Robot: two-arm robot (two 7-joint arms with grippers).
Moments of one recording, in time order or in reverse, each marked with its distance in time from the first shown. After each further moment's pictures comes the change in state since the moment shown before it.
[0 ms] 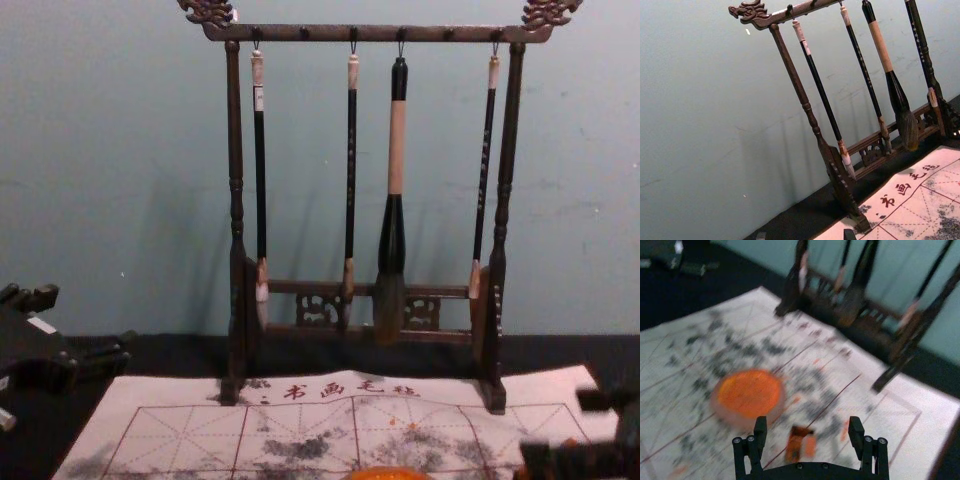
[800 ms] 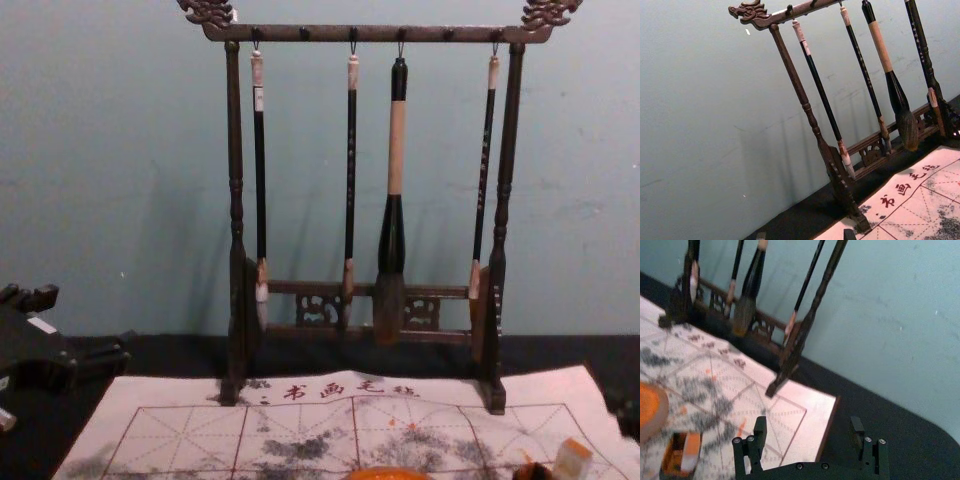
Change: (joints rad) left arm 0.000 0.000 0.000 0.000 0.000 0.000 0.000; right arm -0.141 -0.134 0.116 0.056 -0.278 -0.299 -0.364
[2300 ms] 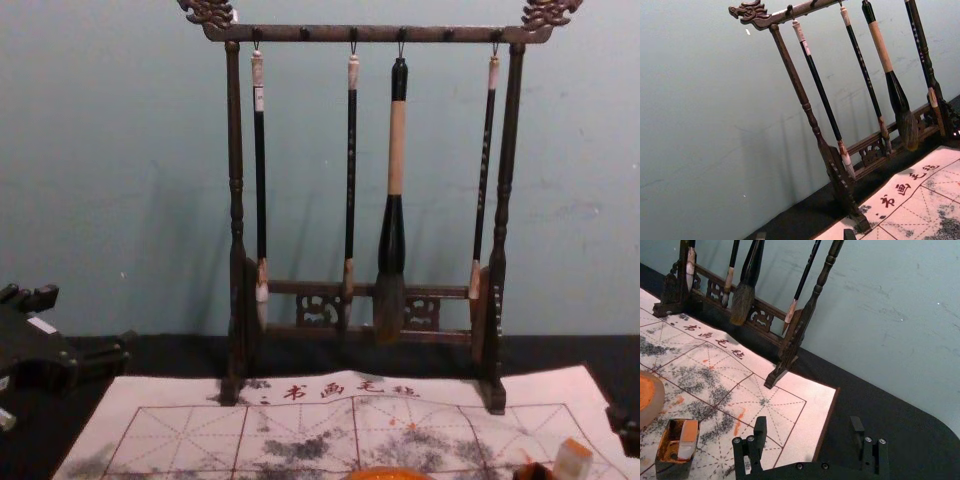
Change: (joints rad) left arm 0.000 0.000 0.000 0.000 0.000 0.000 0.000; right arm -0.006 -0.014 -0.003 0.030 -0.030 -0.004 -0.015
